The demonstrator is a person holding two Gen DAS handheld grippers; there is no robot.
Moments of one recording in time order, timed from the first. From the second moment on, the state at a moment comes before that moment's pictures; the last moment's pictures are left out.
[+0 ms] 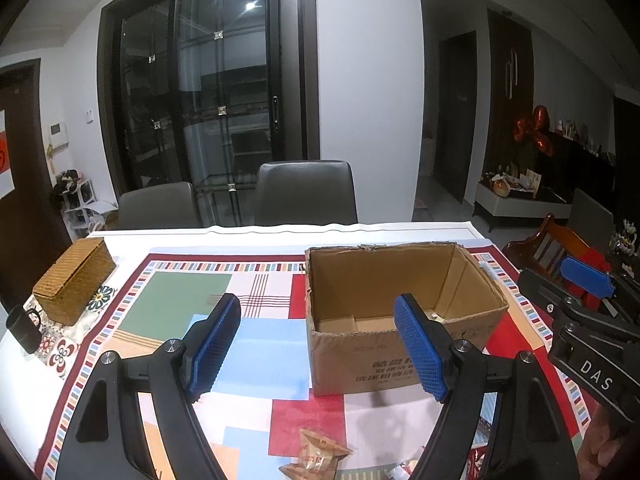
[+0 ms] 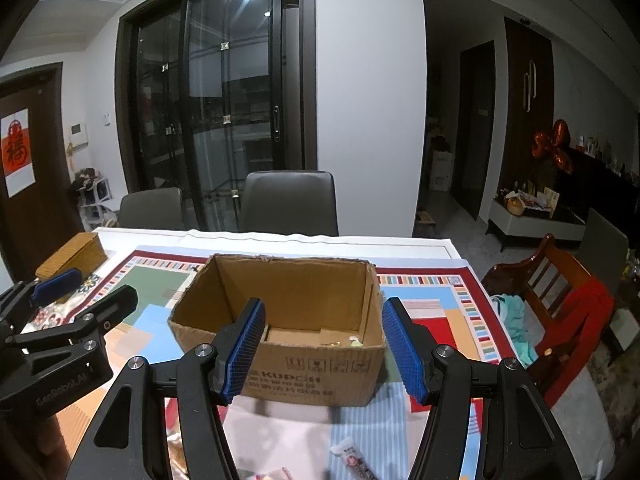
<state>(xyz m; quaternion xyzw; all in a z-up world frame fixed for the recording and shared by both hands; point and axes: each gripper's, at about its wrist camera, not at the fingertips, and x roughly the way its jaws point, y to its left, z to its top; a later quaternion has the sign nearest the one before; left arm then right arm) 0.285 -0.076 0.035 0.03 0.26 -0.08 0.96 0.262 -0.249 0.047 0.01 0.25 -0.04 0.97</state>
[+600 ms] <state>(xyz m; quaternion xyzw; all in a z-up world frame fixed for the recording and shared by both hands) 0.261 -0.065 0.033 0.03 0.26 -0.08 0.96 0.233 -0.244 0.041 0.01 0.25 -0.04 0.97</state>
